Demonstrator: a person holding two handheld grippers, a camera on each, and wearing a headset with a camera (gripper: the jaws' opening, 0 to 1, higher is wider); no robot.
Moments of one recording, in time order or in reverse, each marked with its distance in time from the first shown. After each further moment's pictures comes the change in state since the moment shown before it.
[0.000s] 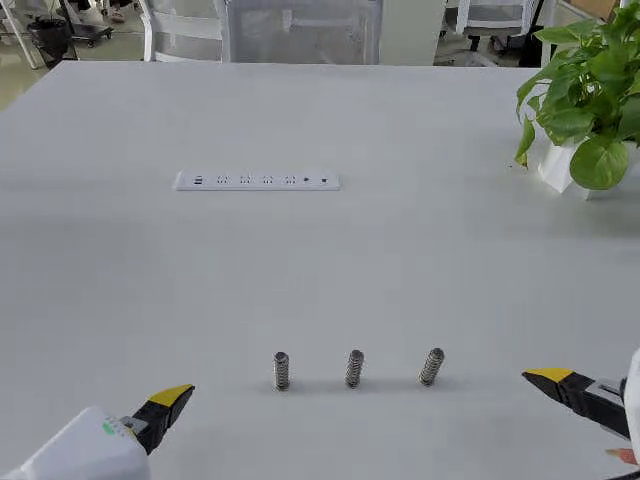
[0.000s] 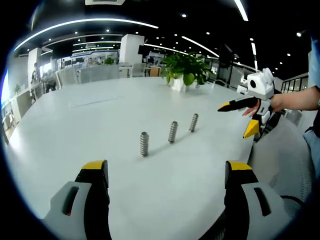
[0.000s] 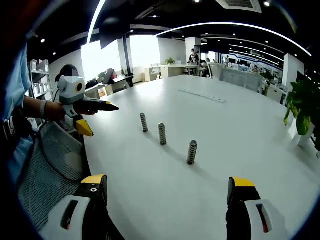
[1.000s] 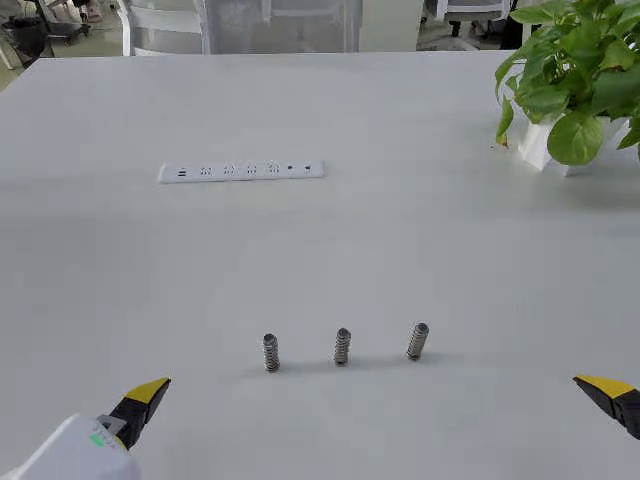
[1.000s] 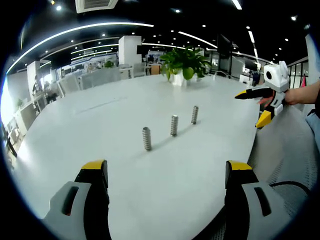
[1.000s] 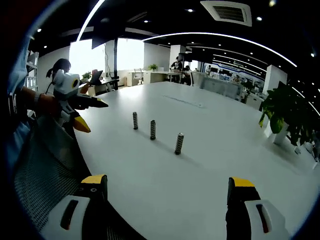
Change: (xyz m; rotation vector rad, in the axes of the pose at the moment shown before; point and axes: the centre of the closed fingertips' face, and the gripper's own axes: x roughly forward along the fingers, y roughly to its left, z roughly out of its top) left arm -0.011 -0.003 -0.009 0.101 0.037 0.045; right arm -0.045 0.003 -0.019 -0.013 -0.039 -0.178
